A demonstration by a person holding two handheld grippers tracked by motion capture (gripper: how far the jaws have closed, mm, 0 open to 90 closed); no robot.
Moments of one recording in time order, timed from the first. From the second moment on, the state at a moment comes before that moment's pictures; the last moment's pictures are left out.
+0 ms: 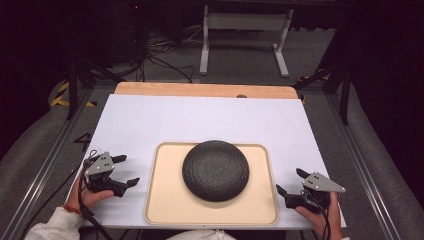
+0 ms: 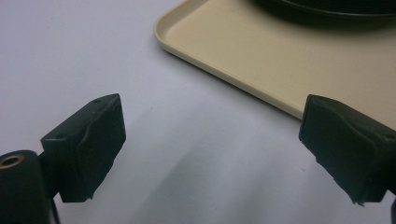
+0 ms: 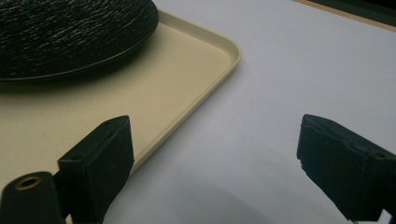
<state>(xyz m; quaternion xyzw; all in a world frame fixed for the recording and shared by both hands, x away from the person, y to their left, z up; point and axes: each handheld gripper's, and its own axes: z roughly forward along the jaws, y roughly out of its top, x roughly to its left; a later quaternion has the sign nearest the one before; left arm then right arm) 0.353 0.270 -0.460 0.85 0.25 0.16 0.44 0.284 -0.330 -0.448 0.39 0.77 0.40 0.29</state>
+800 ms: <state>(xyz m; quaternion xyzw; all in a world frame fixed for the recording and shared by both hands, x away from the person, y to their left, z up) 0.348 0.265 -0.457 0.85 0.23 0.17 0.43 0.284 -0.325 -0.447 0.39 0.78 0.39 0.29</state>
